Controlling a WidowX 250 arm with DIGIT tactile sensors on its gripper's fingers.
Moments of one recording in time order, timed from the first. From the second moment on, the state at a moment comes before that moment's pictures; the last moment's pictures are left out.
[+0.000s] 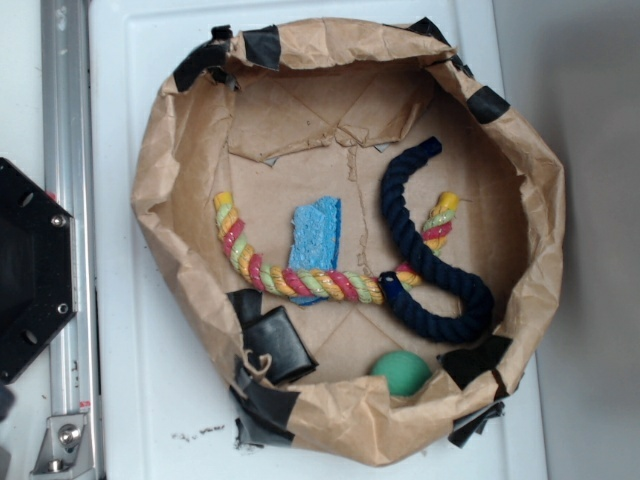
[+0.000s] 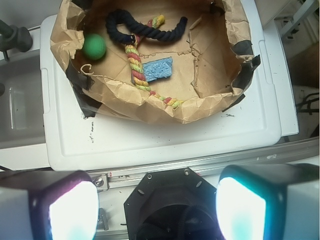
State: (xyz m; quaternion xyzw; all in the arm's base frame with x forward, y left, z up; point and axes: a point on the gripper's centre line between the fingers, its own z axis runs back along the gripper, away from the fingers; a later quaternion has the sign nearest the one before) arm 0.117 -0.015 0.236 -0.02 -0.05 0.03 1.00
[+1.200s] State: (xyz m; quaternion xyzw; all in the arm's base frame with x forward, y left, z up) arm 0.228 -0.001 0.149 0.08 -0.16 -0.10 0.98
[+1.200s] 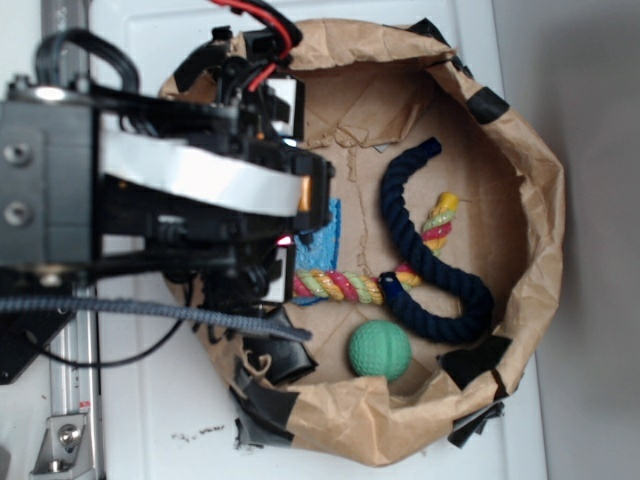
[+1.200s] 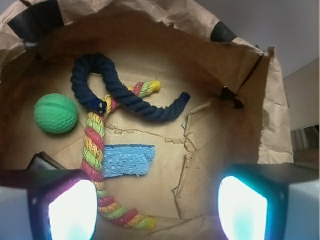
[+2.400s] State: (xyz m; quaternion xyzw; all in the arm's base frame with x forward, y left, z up) arm 0.304 0.019 0.029 0.01 -0.16 -0.23 0.96
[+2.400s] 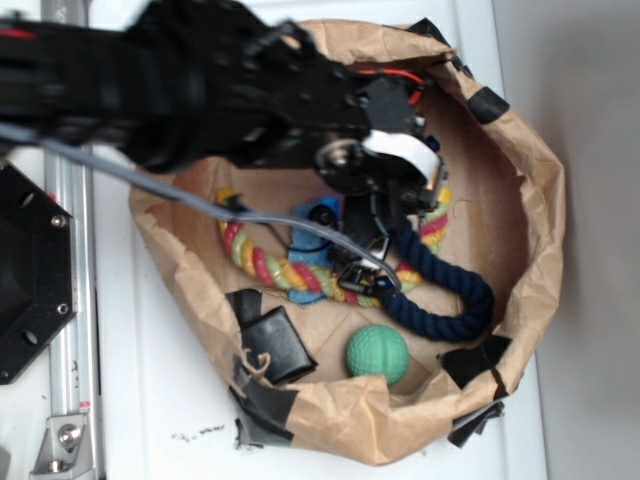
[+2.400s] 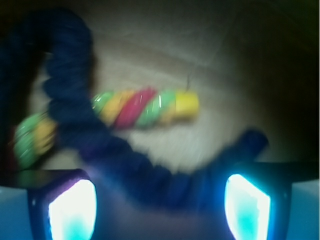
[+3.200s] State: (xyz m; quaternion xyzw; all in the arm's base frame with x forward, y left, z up) arm 0.306 -0.032 0.024 0.04 -0.12 -0.34 0.93
